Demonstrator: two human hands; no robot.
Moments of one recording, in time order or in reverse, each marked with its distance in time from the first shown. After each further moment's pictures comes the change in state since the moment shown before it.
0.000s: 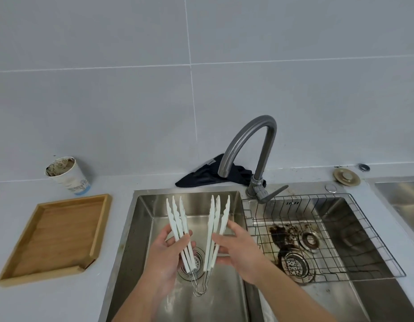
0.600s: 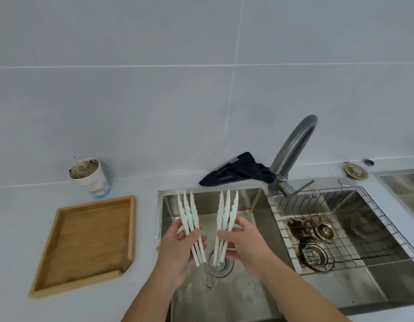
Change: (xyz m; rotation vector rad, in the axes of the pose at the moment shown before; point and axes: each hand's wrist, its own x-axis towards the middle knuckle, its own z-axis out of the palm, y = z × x) left_hand 0.028 0.038 -0.092 -0.041 -0.100 -0.030; right_hand 0.015 0.010 0.109 -0.009 0.219 -0.028
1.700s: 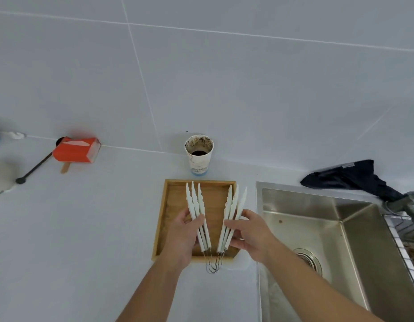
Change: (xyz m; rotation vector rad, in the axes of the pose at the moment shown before) left_hand 0.049 0.063 -0.264 0.020 0.262 -0.110; right_hand 0.051 0.039 0.274 -0.105 -0.130 0.187
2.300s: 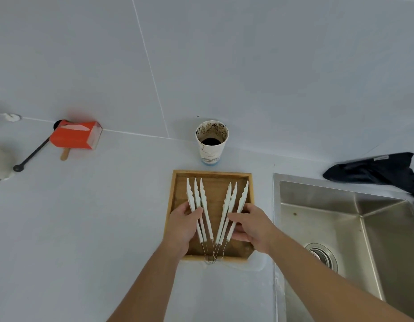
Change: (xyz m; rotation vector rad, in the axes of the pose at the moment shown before) left_hand 0.046 0.004 -0.022 0.169 0.094 -0.070; right_hand 0.059 0.008 0.020 -0.155 -0.004 0.121
